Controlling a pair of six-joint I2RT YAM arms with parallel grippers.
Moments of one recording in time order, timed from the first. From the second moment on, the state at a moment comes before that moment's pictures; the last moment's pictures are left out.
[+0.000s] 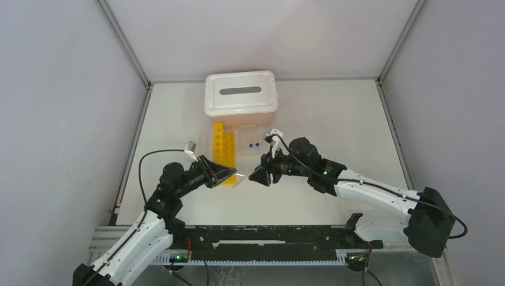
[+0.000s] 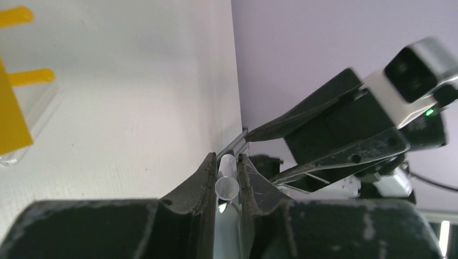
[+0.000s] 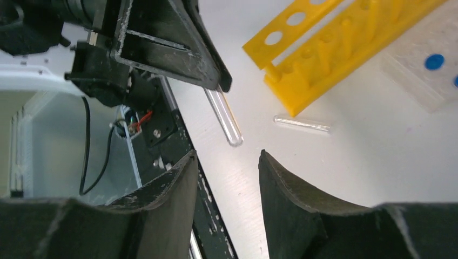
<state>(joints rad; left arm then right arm) -0.44 0.56 0.27 0.07 0.48 -1.18 0.90 1.20 0.81 -0.03 -0.37 0.33</state>
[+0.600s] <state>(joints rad) -0.44 0.74 0.11 0.58 0.34 -1.57 0.77 1.25 0.53 0.68 -0.37 0.76</state>
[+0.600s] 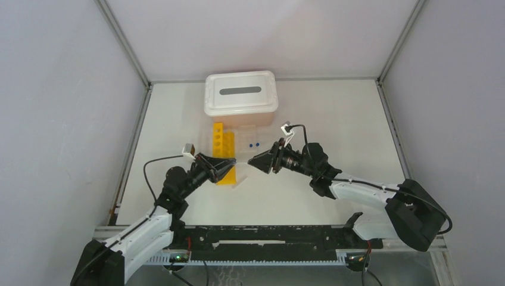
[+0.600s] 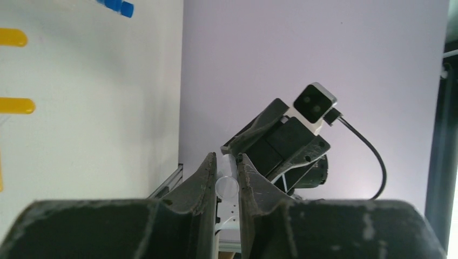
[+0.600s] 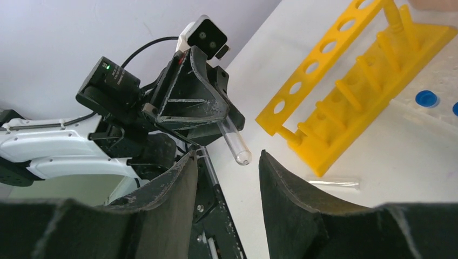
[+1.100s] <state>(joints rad) -0.43 0.81 0.11 0.72 0.35 -1.60 0.77 1.32 0.52 0.79 -0.41 0.82</state>
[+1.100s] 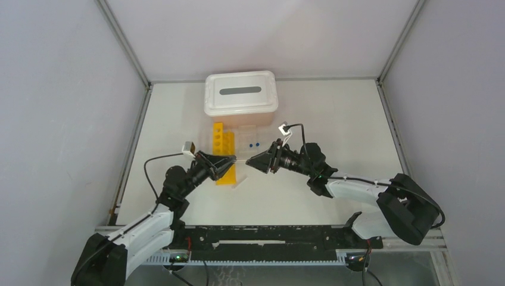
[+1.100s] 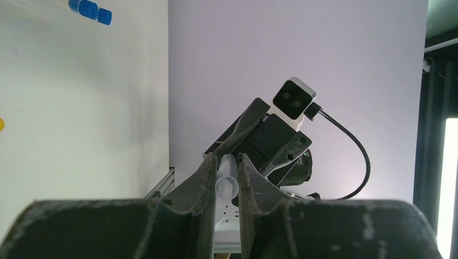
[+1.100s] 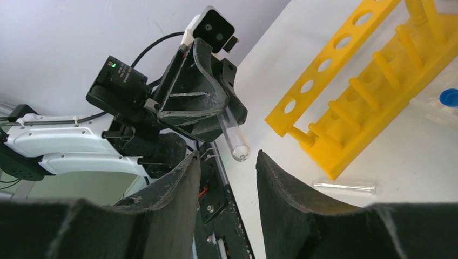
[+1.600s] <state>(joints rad) -0.43 0.87 0.11 0.77 0.37 -1.60 0.77 1.38 0.54 0.82 -0.44 0.84</state>
